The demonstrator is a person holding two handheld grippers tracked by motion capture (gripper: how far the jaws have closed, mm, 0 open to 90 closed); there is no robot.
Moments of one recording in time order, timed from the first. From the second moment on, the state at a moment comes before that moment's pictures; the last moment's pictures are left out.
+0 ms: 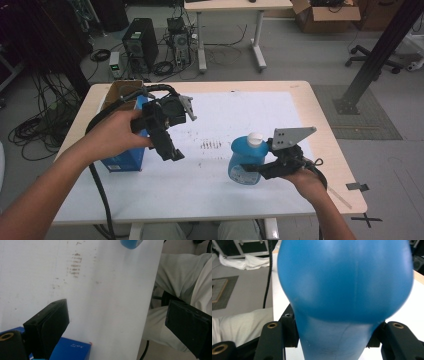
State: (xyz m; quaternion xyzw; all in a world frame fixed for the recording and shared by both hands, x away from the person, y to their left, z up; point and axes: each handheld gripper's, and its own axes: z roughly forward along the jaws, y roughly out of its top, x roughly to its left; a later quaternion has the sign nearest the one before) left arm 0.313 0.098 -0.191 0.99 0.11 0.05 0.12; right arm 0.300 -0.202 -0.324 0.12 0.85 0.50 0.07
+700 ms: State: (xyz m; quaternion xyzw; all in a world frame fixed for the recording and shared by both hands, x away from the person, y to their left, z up) left arm 0.307 0.074 -0.173 0.99 0.07 0.04 0.11; right arm 0.311 -0.155 -0.296 0.05 0.87 0.49 0.04
